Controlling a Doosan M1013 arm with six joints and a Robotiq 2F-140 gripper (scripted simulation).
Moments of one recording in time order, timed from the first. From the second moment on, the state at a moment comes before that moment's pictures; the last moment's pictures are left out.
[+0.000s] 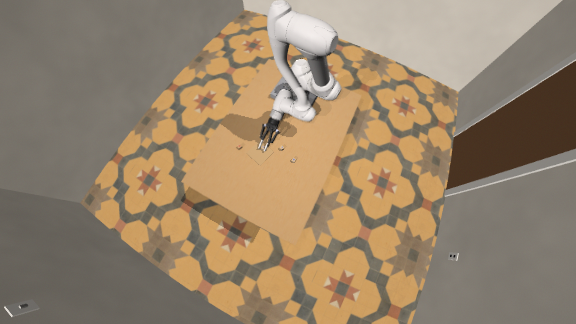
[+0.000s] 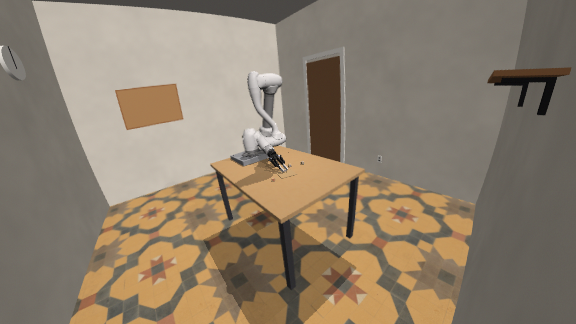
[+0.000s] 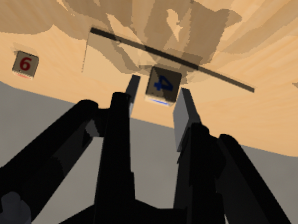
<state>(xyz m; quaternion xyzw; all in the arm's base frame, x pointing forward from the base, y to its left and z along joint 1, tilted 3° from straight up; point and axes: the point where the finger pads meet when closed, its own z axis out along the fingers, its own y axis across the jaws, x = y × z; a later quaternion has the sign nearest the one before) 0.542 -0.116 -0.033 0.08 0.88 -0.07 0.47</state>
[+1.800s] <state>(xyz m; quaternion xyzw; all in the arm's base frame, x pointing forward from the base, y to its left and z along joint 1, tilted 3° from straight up) 0.540 -0.115 0.022 0.09 0.92 -0.06 0.37</state>
